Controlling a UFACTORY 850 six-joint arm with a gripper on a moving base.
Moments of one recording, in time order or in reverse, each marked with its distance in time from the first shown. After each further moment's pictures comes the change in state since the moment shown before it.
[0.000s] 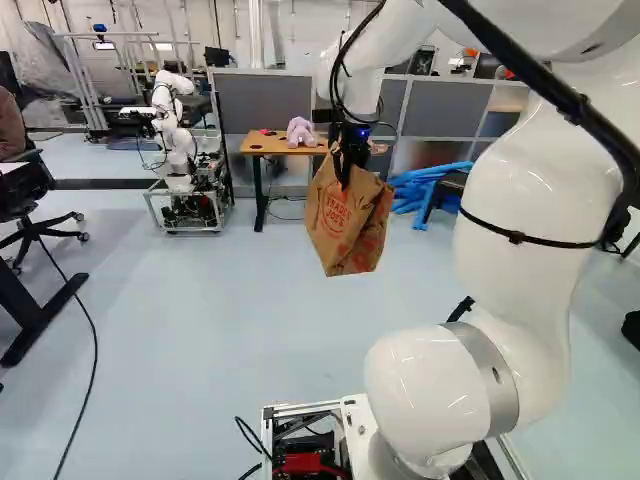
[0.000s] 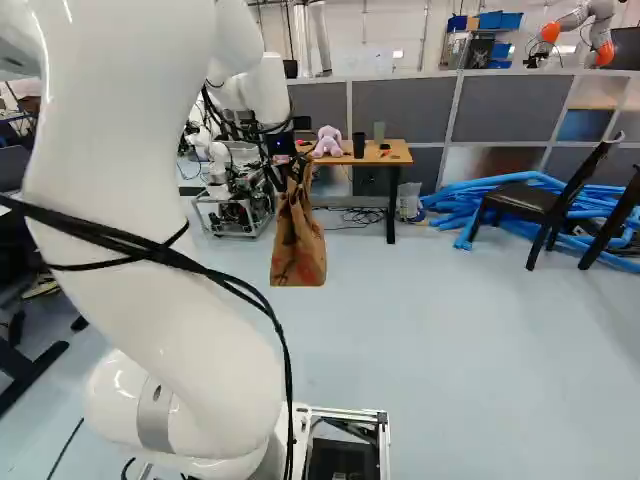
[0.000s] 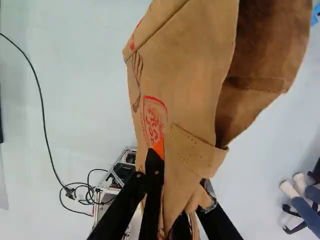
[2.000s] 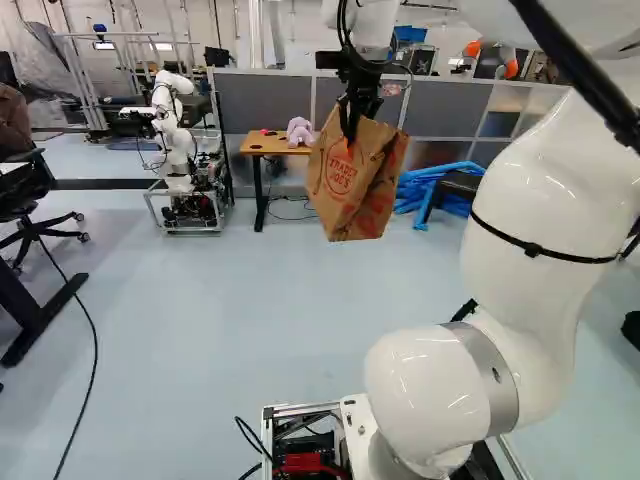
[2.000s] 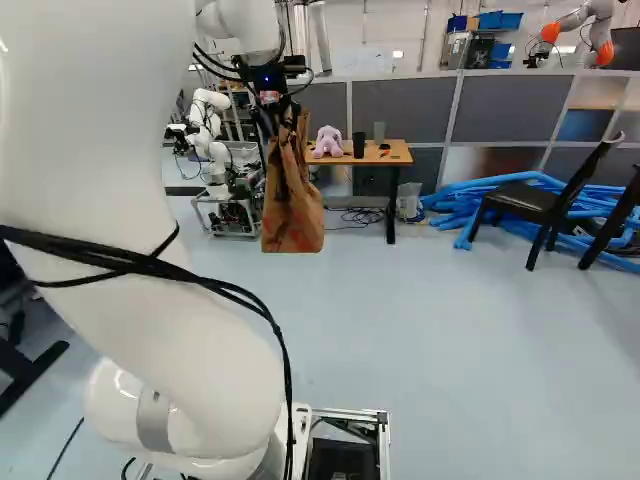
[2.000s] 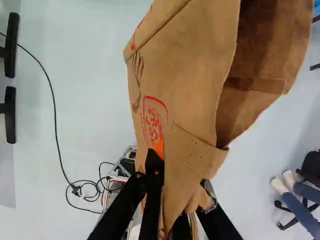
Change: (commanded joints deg) arm -0.2 3.4 -13.2 0.0 -14.4 0.0
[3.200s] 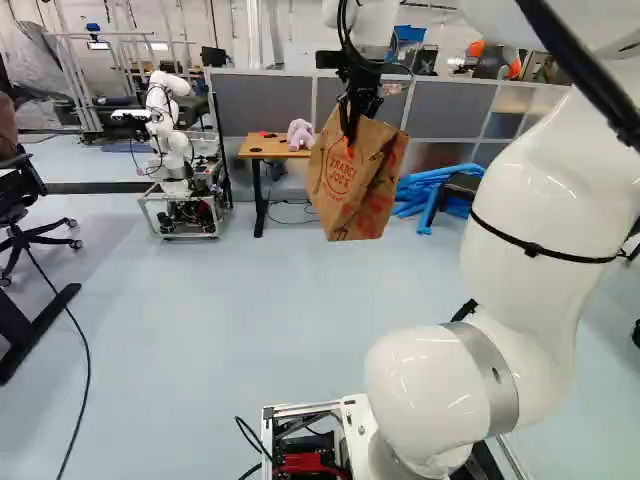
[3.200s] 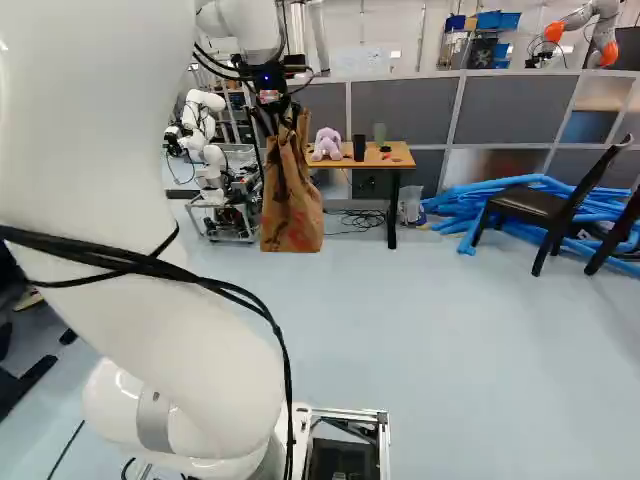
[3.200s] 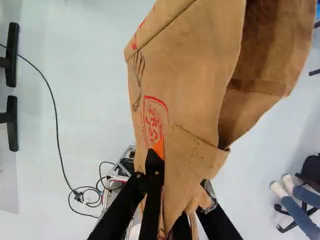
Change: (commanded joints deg) arm 0.0 0.0 0.0 0.0 0.0 0.0
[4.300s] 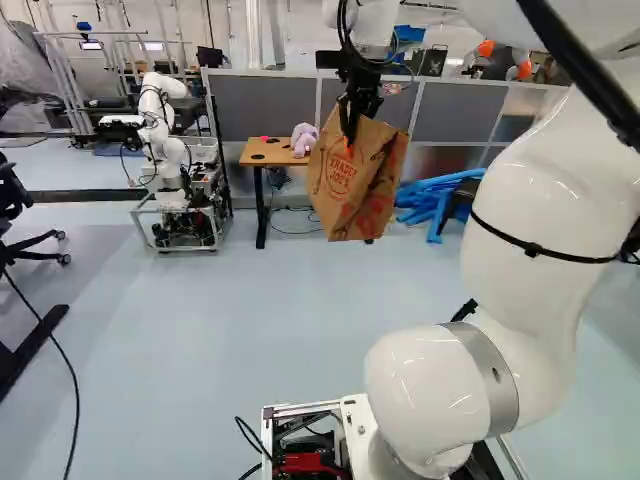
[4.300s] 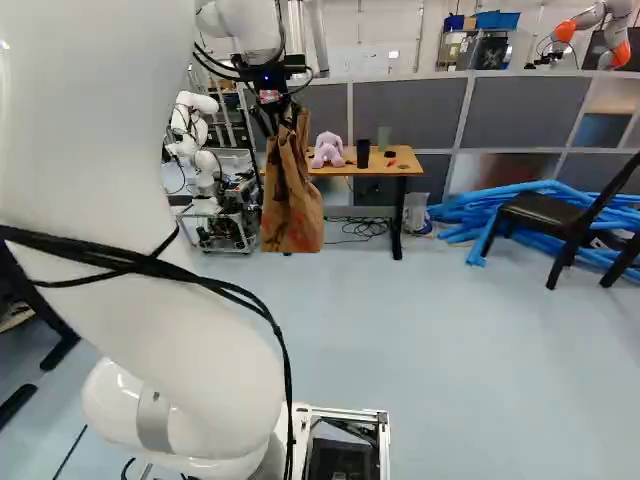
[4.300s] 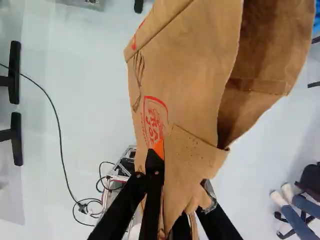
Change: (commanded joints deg) arm 0.0 0.0 0.0 0.0 0.0 0.0
